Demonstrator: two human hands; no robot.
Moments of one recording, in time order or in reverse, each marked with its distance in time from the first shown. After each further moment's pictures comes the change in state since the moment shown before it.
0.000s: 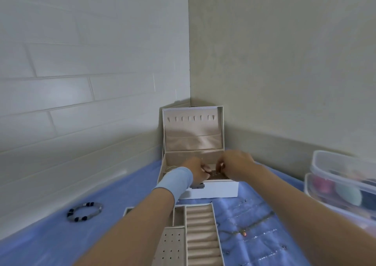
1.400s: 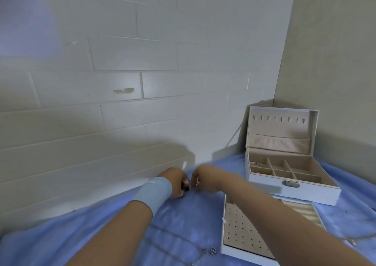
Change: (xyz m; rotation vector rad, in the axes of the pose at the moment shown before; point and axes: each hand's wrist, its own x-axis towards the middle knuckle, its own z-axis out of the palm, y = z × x) left_hand -0.173 -0.238 -0.122 0.306 0.074 -0.276; right_hand -0.007 -0.316 0.042 0.194 -0.301 -0.446
